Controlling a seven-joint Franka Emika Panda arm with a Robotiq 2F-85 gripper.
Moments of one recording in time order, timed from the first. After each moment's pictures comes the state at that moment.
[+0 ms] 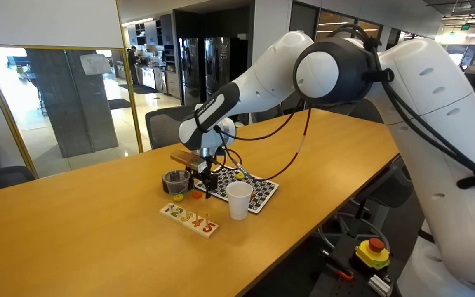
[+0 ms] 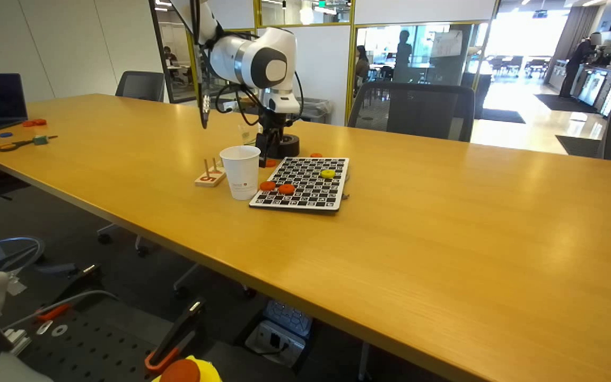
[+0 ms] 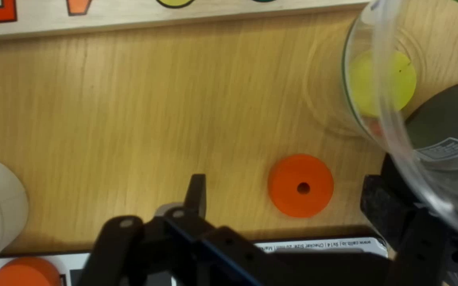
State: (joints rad) arm 0.03 0.65 -0.04 -1.68 0.23 2.32 1.28
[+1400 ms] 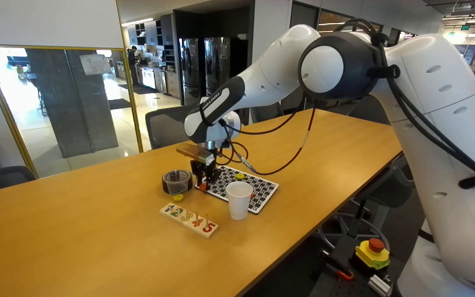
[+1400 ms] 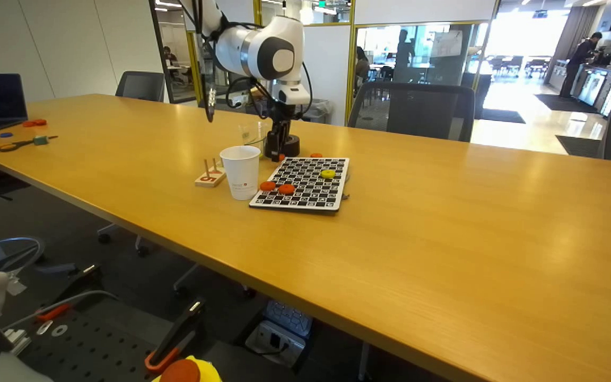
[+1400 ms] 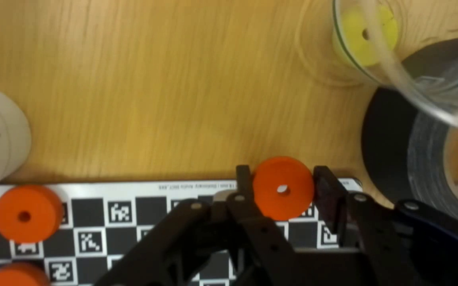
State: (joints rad) arm 0.02 0.61 -0.07 -1.69 0.21 2.33 1.21
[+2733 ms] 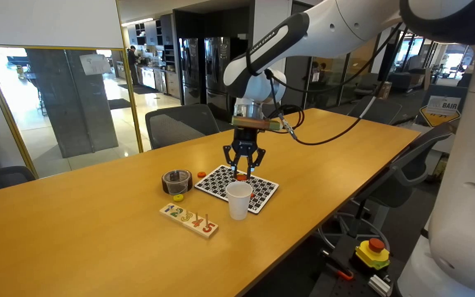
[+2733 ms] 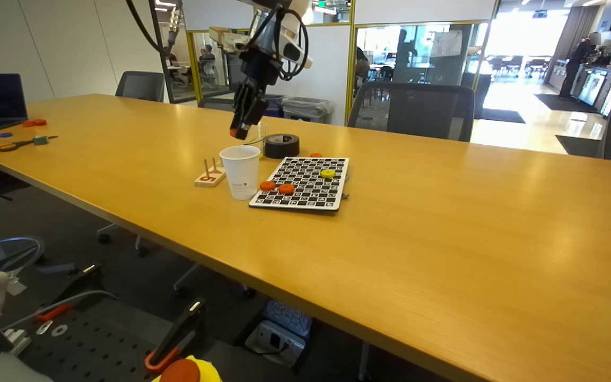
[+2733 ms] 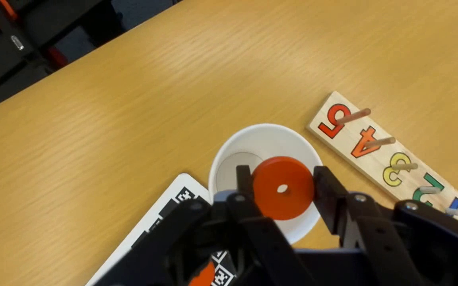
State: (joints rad) arm -0.09 0.13 -0.08 -2.07 0.31 1.89 0.36
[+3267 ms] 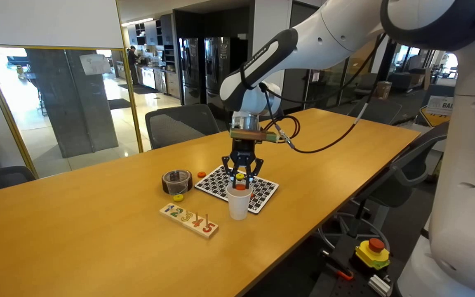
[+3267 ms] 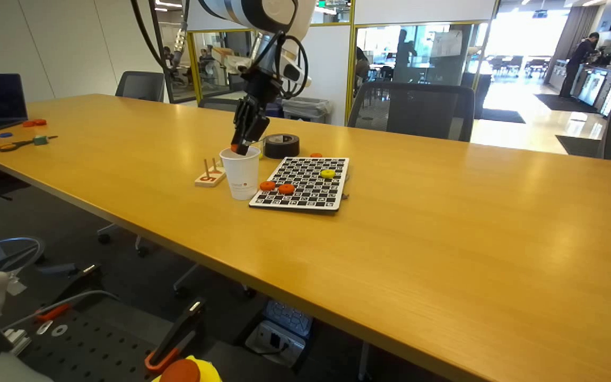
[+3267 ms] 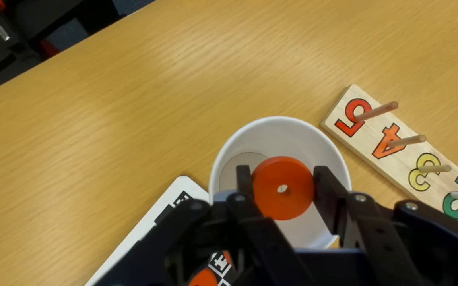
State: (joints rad) arm -0.08 0.20 -0.07 -2.07 0.31 1.95 0.36
